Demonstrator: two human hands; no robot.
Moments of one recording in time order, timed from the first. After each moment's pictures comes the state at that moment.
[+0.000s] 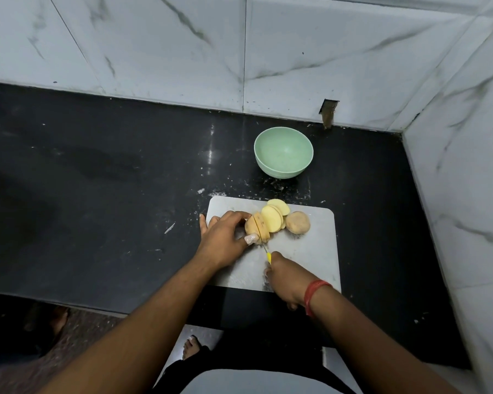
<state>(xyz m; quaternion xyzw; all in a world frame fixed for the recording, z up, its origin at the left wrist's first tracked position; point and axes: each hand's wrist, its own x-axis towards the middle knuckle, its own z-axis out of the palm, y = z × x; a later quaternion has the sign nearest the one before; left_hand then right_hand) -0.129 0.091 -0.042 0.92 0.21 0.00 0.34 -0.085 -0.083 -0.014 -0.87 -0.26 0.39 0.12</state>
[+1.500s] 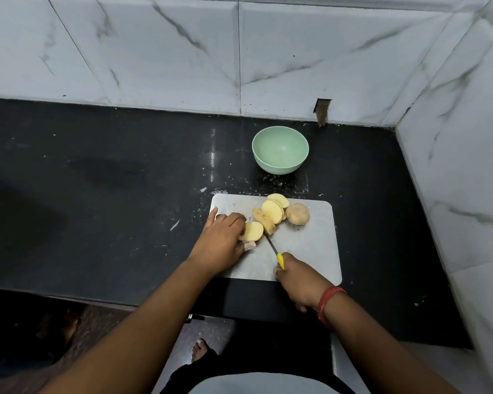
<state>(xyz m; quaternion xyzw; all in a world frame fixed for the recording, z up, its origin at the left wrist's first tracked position) -0.152 0.098 -0.049 0.99 0.04 0.05 0.13 -0.104 -0.115 0.000 -0.85 -0.15 0.44 0.24</state>
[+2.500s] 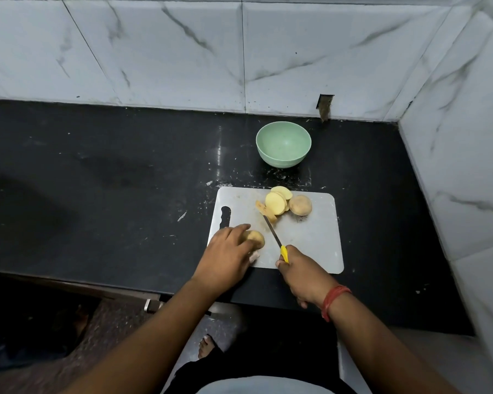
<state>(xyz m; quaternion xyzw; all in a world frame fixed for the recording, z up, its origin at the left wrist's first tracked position) -0.205 0.068 -0.064 0.99 0.01 0.12 0.12 -0.127 -0.123 0.013 -0.86 -0.15 0.41 0.27</state>
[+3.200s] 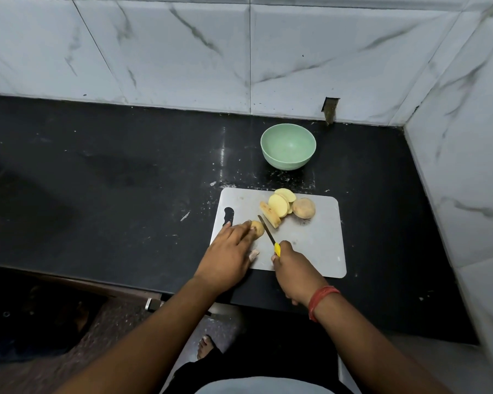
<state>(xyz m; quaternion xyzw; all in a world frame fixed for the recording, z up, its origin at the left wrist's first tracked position) -0.200 0.072 -0.069 0.99 0.03 0.08 0.11 -0.134 -0.102 0.016 -0.89 -0.21 0.34 0.21</state>
